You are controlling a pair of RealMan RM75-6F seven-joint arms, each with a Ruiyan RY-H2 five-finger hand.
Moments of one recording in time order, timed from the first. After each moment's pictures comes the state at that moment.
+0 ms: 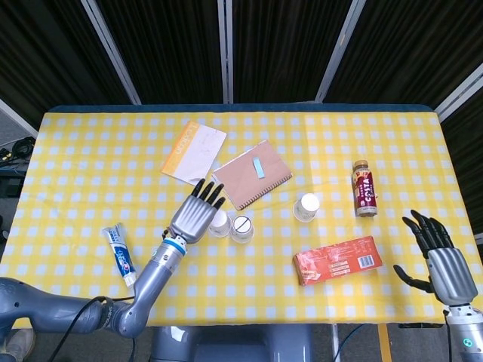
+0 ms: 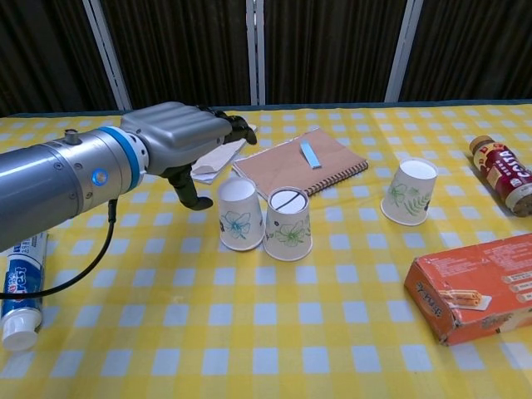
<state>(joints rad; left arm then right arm) -0.95 -1.64 -0.14 -1.70 0.81 1.17 0.96 0.11 -1.12 0.02 -1.53 -1.62 1.52 0.26</state>
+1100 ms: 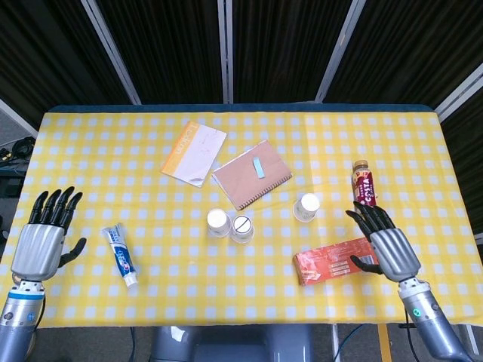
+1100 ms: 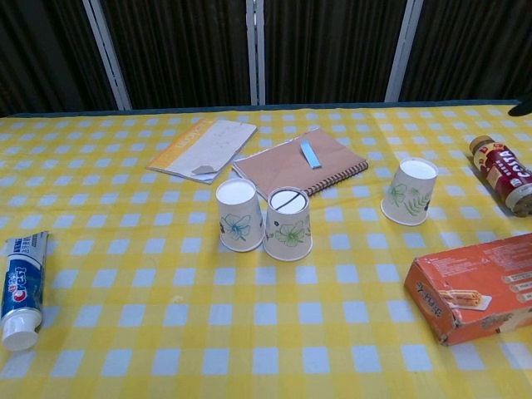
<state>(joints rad) -0.33 -1.20 0.13 -1.73 1.41 1.68 0.34 0.30 -1.15 0.10 -1.71 -1.52 1.22 0.00</state>
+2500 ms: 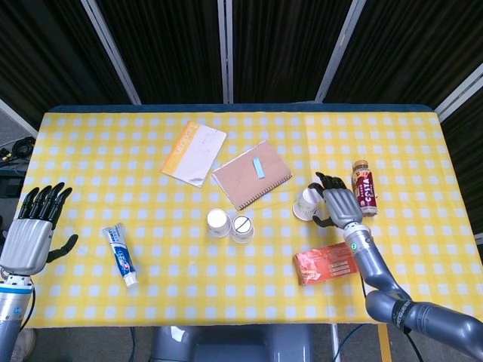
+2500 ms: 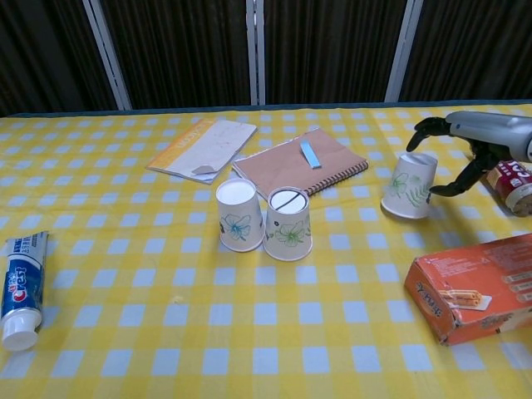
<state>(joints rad) -0.26 -1.15 -0.01 -1.71 1.45 1.51 0.21 0.67 -1.44 0.23 -1.44 -0.95 0.89 -0.27</state>
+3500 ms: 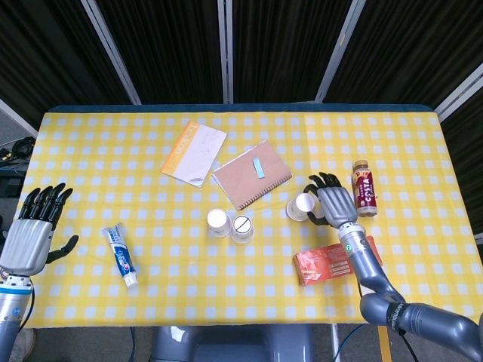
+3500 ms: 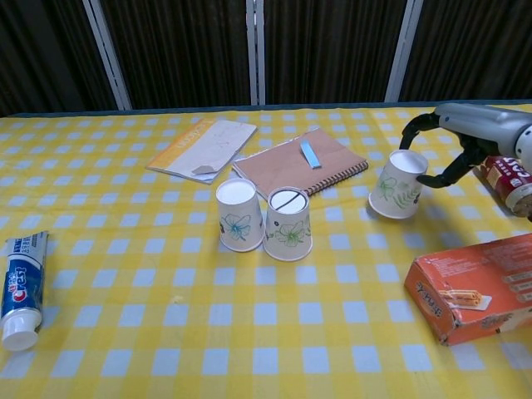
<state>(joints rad) -0.23 -1.14 -0.04 -1.71 1.47 1.48 0.20 0.68 -1.47 0.22 -1.45 -1.01 0.96 -0.26</state>
